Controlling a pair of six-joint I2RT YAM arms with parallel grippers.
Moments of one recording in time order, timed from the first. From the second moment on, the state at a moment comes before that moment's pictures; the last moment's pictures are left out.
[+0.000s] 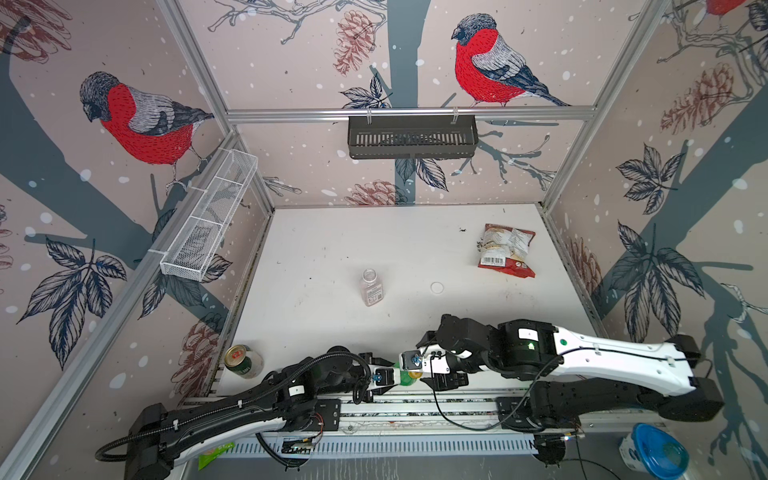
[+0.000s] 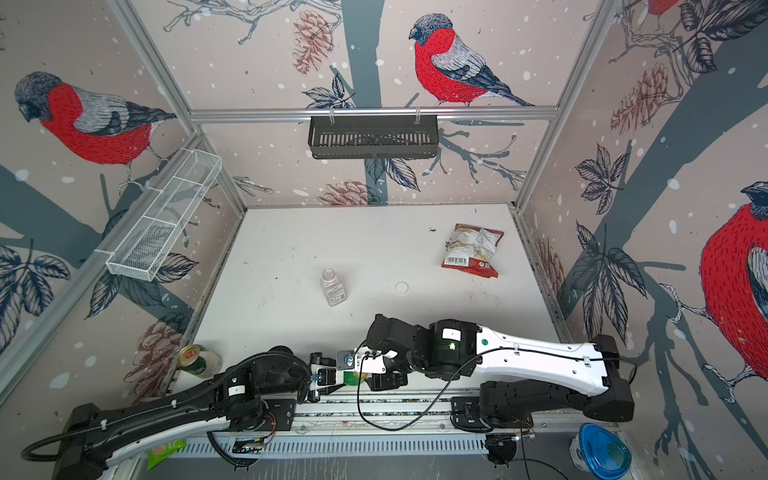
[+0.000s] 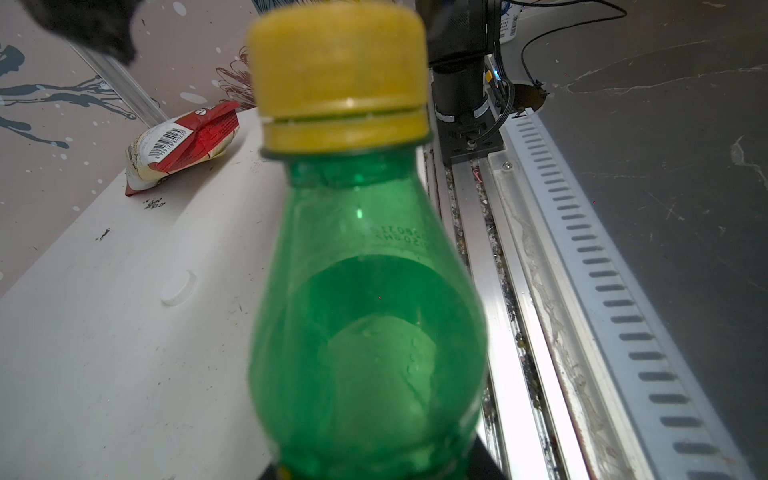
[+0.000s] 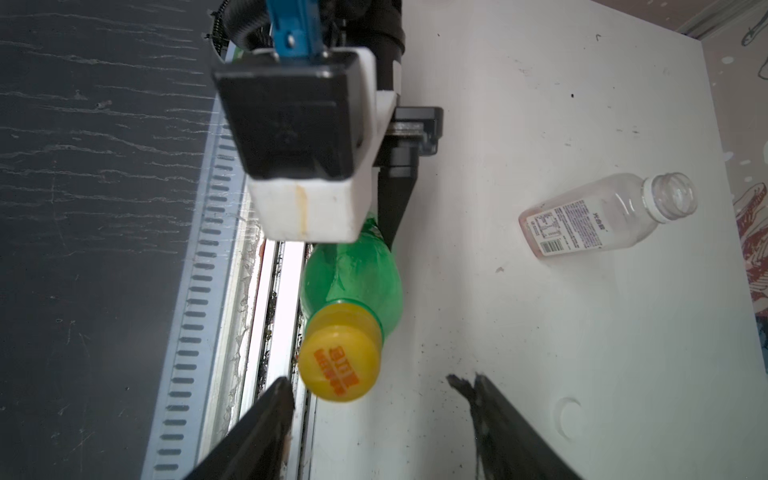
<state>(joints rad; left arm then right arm) -1.15 0.48 0.16 -0.09 0.22 0.47 1.39 1.17 1.12 -0.85 -0.01 -0.32</state>
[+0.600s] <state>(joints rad) -1.15 0.48 0.16 -0.09 0.22 0.47 1.42 1.24 1.13 -0.82 0.01 -0.29</state>
